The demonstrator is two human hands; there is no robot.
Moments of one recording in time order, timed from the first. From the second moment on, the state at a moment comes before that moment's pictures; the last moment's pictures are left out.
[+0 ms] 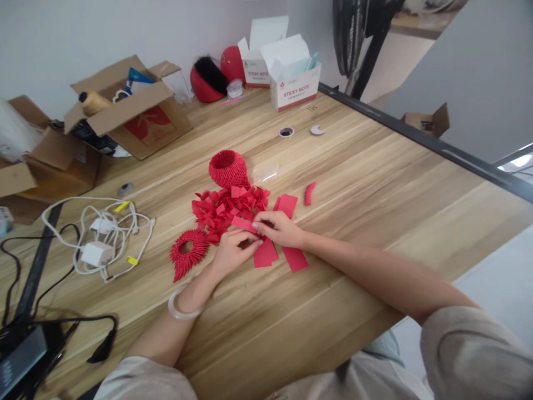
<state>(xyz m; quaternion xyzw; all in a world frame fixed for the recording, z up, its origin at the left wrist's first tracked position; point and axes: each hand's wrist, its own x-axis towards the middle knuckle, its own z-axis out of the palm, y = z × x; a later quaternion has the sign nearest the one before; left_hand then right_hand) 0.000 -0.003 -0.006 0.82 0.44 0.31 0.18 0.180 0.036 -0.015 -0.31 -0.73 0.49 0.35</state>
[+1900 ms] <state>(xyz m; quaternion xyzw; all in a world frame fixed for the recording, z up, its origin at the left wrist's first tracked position) 0.002 -0.003 -0.005 0.82 0.45 0.26 0.24 0.181 0.035 -0.020 -0.30 -0.76 0.47 0.33</state>
